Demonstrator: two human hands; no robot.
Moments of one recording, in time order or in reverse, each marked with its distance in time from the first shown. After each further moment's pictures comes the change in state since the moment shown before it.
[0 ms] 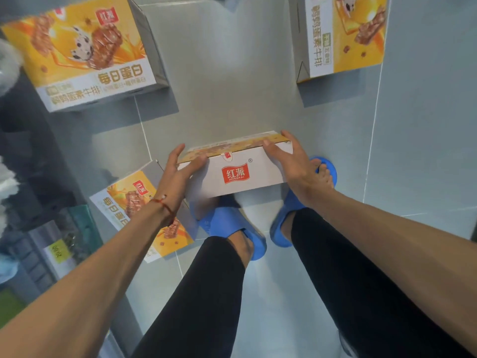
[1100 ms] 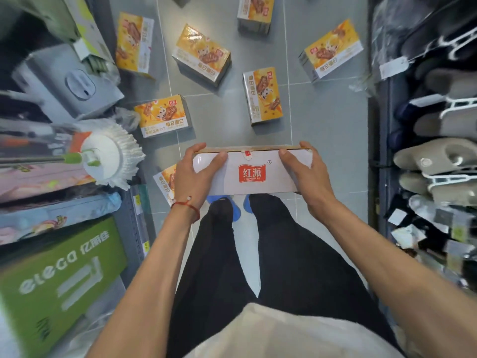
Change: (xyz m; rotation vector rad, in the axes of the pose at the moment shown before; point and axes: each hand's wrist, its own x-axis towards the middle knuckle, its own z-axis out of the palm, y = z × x) left_hand -0.504 0.190 0.046 0.050 0.247 0.365; right_hand -0.434 -0.038 -0.167 0.308 0.224 -0.227
